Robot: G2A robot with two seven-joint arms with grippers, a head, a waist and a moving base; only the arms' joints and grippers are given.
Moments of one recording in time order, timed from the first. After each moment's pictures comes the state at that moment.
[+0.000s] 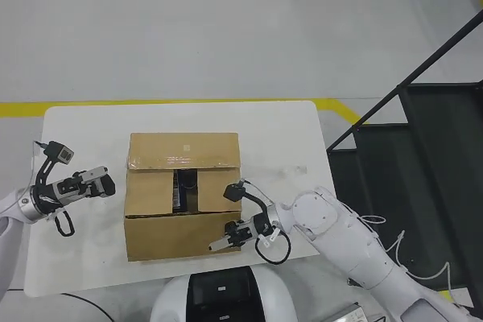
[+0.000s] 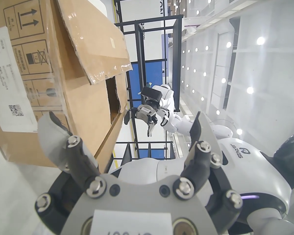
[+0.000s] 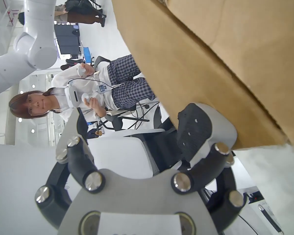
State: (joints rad) left arm 1.23 -0.84 -1.50 -1.31 -0.58 -0.32 -1.32; right arm -1.21 -1.11 0.94 -1.66 -0.08 -0.17 1.11
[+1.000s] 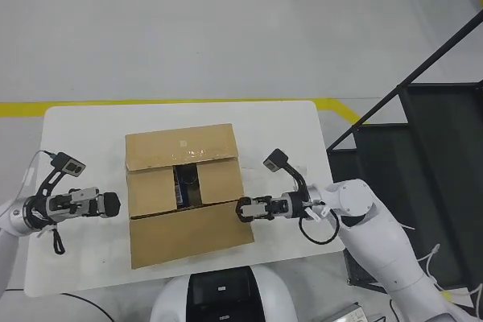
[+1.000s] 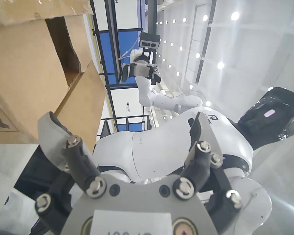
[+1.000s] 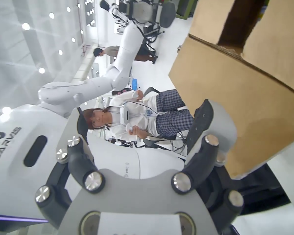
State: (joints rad) left arm 1.28 -0.78 -1.47 -1.37 -0.83 -0.28 -1.54; right arm -1.32 -1.06 1.23 -1.74 0.46 -0.24 1.19
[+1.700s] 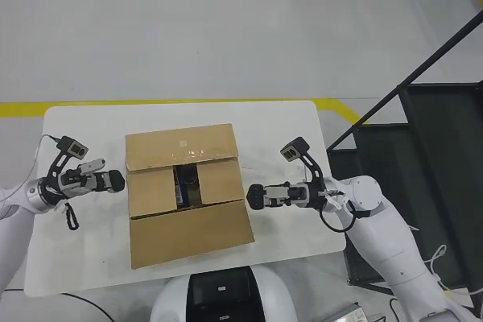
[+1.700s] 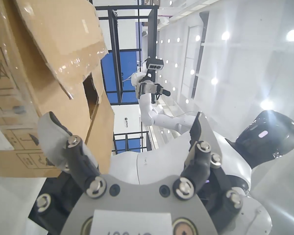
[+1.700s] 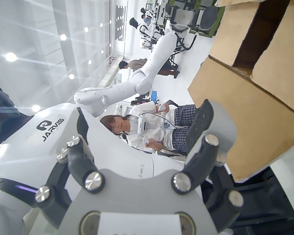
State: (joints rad) left arm 1.01 -0.85 -1.24 -1.04 -0.85 -0.37 -1.45; right arm -1.31 -1.06 1.27 -1.65 0.62 -0.32 1.24
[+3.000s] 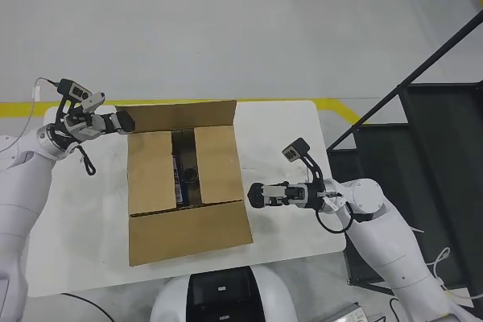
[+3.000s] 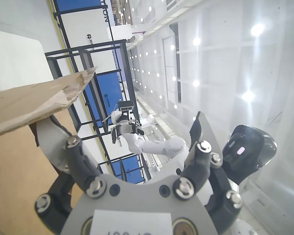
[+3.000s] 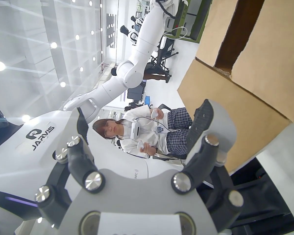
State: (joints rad) left arm 0.63 -1.01 -1.08 -0.76 -0.96 -0.41 -1.41; right arm -1.34 -1.05 1.28 -1.68 0.55 -0.31 1.17
